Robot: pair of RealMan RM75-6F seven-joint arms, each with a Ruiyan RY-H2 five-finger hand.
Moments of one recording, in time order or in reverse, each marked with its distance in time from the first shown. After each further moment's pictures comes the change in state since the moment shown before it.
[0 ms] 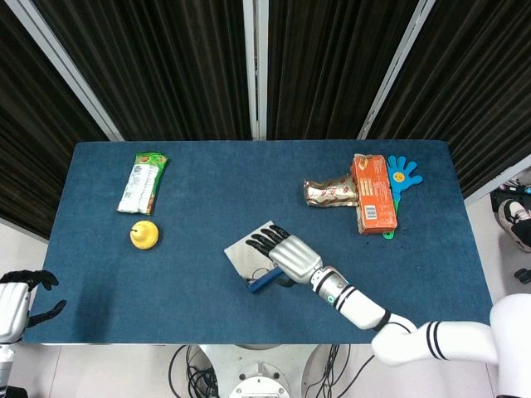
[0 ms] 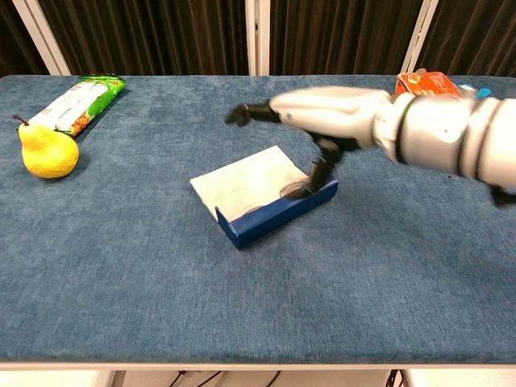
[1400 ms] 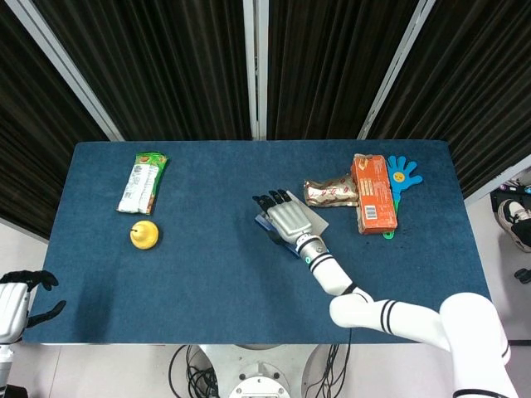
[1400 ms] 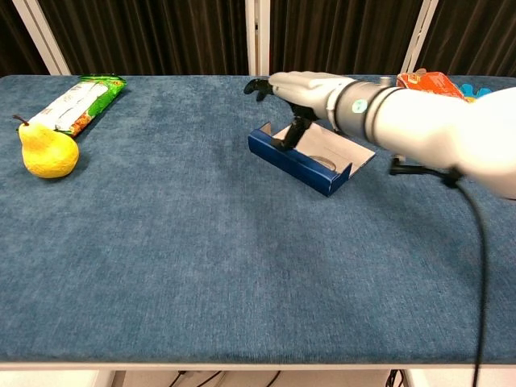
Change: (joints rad) left arm 0.000 0.003 0.002 0.004 0.002 -0.001 -0.021; right arm 0.077 -0.251 0.231 0.382 0.347 -0.103 -0.158
